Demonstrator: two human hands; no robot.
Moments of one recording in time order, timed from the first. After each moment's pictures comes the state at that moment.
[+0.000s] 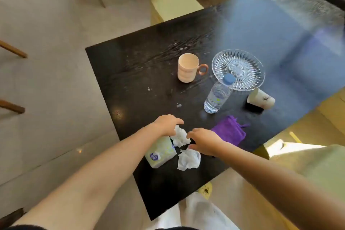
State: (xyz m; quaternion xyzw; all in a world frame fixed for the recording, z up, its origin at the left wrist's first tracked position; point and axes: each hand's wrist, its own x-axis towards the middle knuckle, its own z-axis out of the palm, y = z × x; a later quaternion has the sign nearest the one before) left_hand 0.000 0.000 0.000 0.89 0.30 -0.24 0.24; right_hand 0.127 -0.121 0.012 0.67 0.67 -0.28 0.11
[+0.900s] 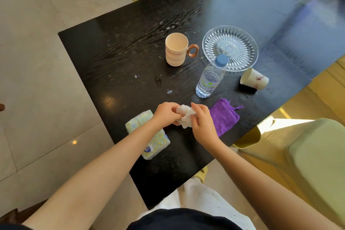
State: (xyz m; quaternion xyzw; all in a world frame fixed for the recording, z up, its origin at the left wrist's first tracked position) left_hand 0.010 -0.031 -0.030 0.64 0.46 -0.02 0.62; right_hand 0.109 -0.145 -0.016 0.80 0.42 -0.29 -0.31
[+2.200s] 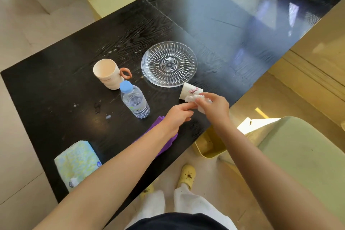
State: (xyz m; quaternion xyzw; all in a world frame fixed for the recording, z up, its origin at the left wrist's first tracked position) left_hand 0.247 -0.131 0.011 0.54 0.39 0.03 0.75; right_hand 0.348 -0.205 0.042 0.85 0.16 -0.26 -0.43
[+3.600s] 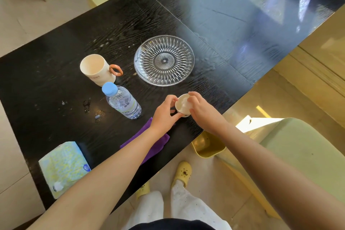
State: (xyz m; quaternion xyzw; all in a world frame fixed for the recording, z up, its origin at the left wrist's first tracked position) left_hand 0.268 -0.113 -0.050 0.76 0.38 0.12 0.52; right_hand 0.404 -0.205 -0.013 0.77 0.57 -0.24 -0.12
